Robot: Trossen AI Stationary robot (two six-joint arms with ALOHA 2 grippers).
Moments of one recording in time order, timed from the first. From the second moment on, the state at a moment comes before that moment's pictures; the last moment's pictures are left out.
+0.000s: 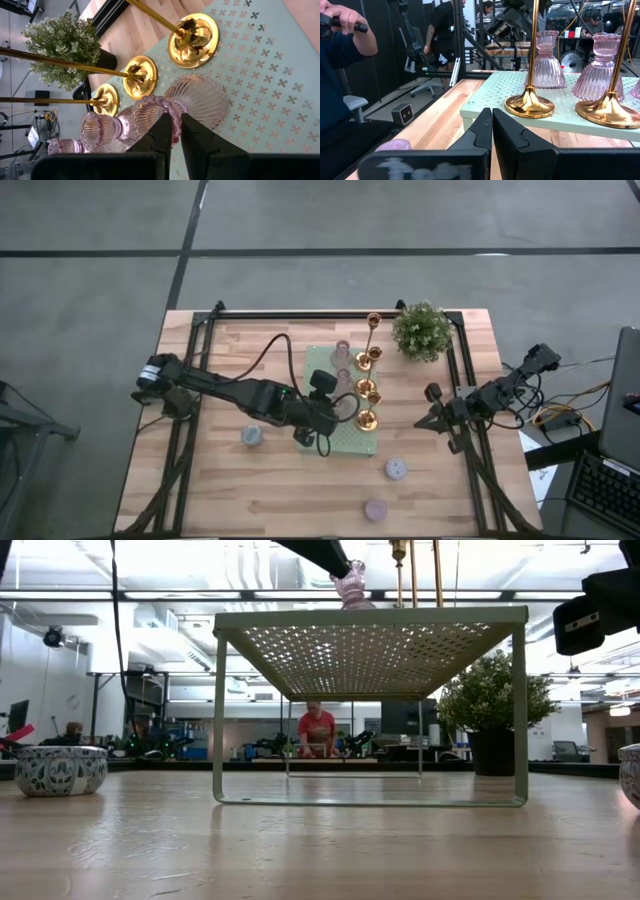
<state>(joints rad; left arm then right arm) -0.26 1.75 1.70 -0.81 -0.48 0.46 0.60 0.06 0.01 0.06 0.32 0.08</state>
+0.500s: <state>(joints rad) -0.26 1.75 1.70 -0.80 -0.48 0.46 0.60 0.06 0.01 0.06 0.32 0.08</state>
